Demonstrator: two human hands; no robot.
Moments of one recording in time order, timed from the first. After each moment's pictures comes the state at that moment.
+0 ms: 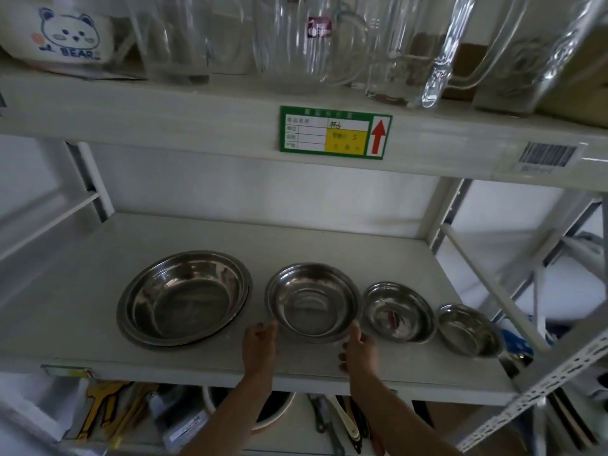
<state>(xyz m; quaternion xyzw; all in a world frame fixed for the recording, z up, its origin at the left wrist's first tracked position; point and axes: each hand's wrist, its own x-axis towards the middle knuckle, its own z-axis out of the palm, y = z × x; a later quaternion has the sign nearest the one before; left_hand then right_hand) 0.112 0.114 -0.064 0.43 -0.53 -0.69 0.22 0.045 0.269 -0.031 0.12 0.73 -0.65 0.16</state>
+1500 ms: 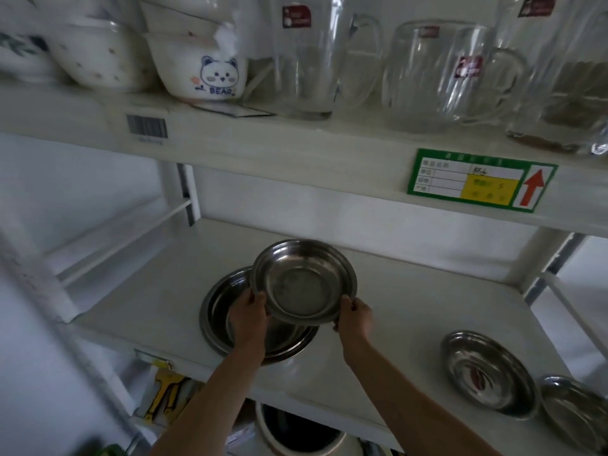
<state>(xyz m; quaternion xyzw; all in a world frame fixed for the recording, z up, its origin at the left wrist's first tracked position) 0.160 -0.013 0.028 0.40 -0.52 -0.63 0.42 0.040 0.101 0.024 -0.05 0.77 -0.62 0.15</state>
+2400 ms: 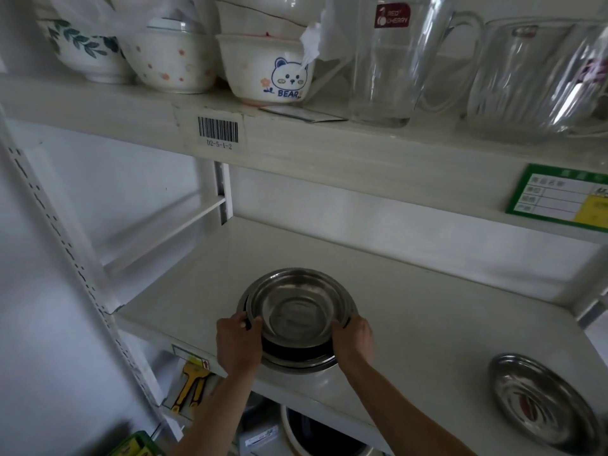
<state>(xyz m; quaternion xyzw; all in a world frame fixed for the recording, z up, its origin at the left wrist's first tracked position) 0.227 -0.069 -0.020 0.57 -0.64 -0.39 0.33 0.089 0.054 0.011 -0.15 0.91 -0.37 0.14</state>
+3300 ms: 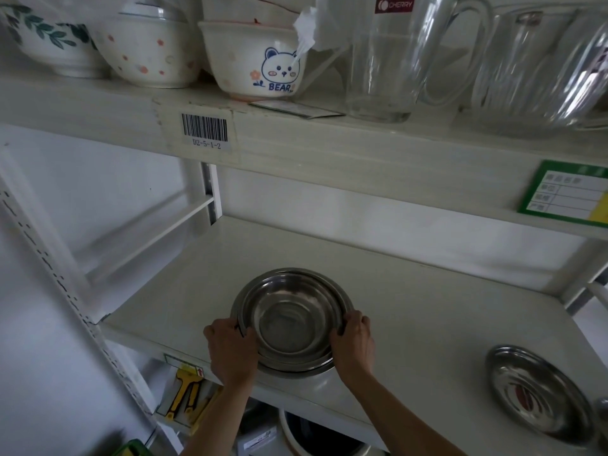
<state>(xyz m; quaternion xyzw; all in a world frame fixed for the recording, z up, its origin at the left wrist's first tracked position) 0.225 -0.072 -0.029 0.58 -0.64 -0.37 0.34 0.088 0.058 -0.004 -0.20 0.92 -0.33 0.07</state>
